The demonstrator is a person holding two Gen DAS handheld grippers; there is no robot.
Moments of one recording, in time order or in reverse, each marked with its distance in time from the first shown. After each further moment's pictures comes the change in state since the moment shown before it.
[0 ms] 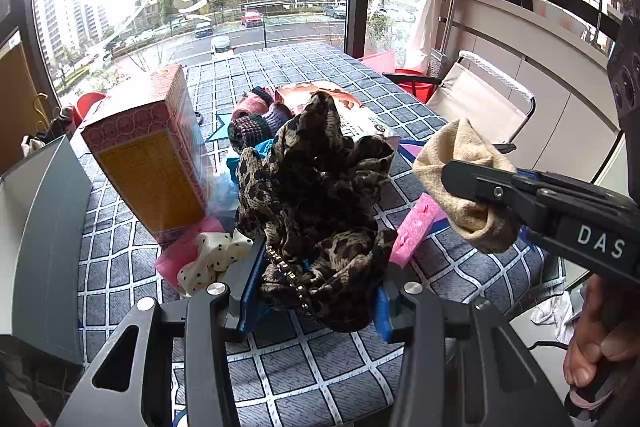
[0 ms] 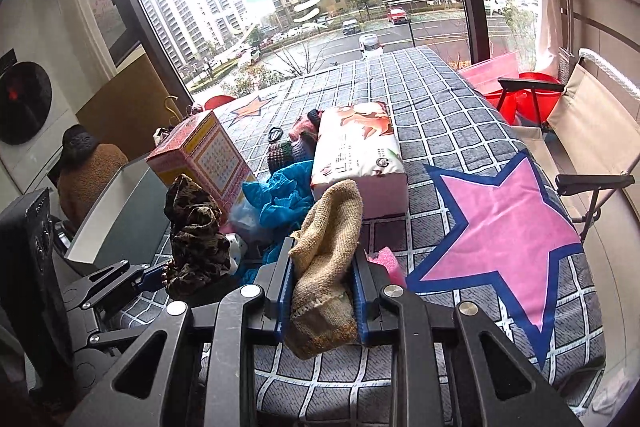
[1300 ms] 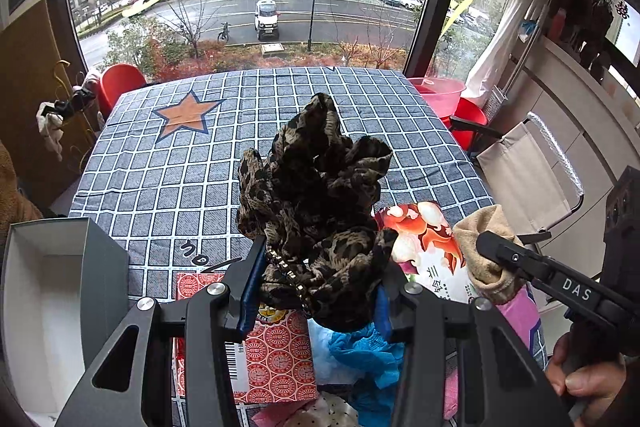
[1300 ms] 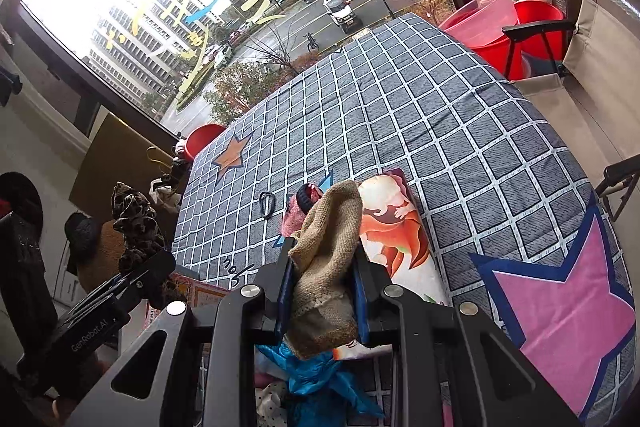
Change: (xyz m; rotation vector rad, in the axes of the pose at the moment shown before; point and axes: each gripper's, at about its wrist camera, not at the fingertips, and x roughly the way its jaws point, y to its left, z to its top) left arm 0.040 0.121 0.160 -0.215 0.089 0.068; right arm 0.099 -0.025 0.138 0.303 0.134 0.082
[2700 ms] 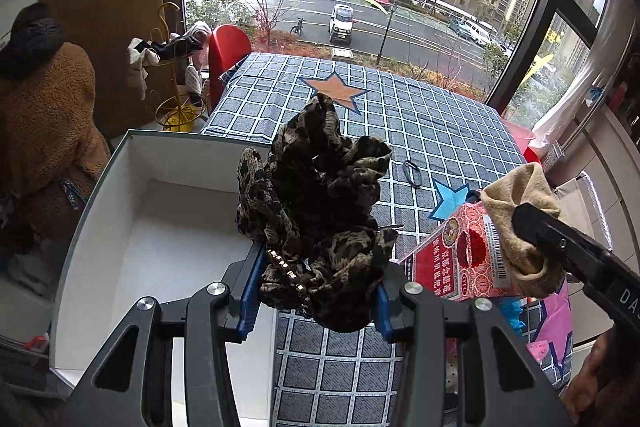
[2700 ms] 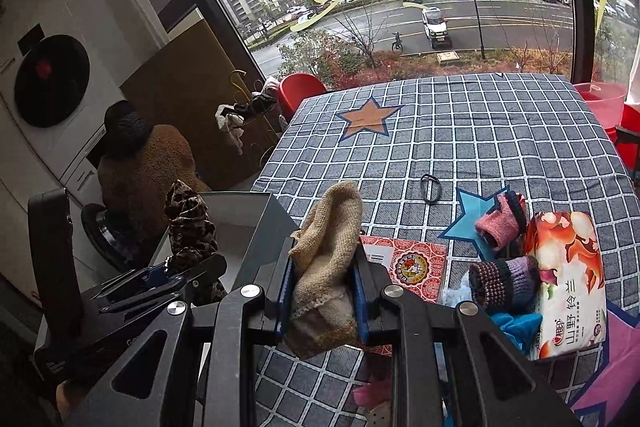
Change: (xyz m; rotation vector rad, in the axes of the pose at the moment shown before) left arm -0.061 0.172 -0.071 -0.246 -0.028 0.156; right arm 0.050 0.207 -0.071 -0.438 0.043 0.080
